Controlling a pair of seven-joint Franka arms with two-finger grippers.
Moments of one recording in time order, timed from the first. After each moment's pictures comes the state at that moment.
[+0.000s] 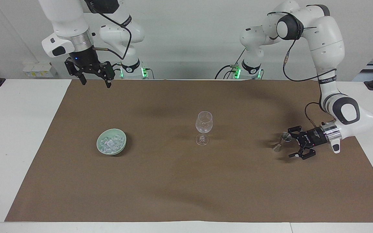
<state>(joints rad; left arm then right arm) 0.09 0.58 0.22 -1.69 -1.12 1.70 -0.79 0.06 -0.02 0.02 -1.55 -0.03 1.56 0.23</state>
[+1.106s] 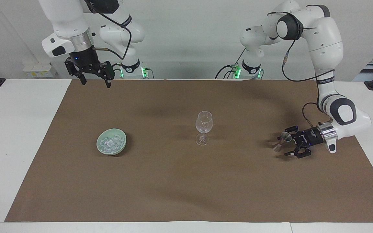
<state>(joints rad) 0.10 0.58 0.21 -1.72 -1.13 1.69 -0.77 0.06 -0.02 0.02 -1.55 -0.03 1.56 0.23</state>
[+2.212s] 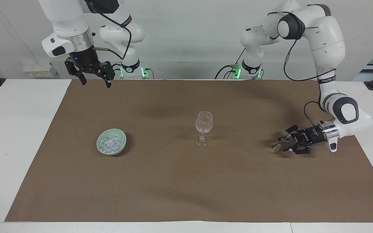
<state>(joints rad) 0.12 0.58 0.21 -1.72 -1.14 1.64 -0.76 0.06 -0.02 0.02 -1.55 -0.03 1.56 0.23</state>
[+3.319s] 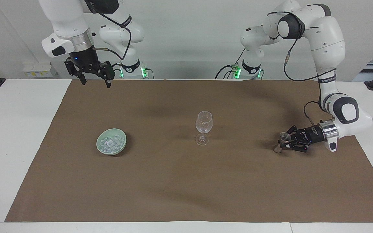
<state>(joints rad) 0.12 0.58 0.21 -1.71 -1.14 1.61 -0.73 0.06 -0.02 0.02 -1.55 -0.03 1.56 0.23</state>
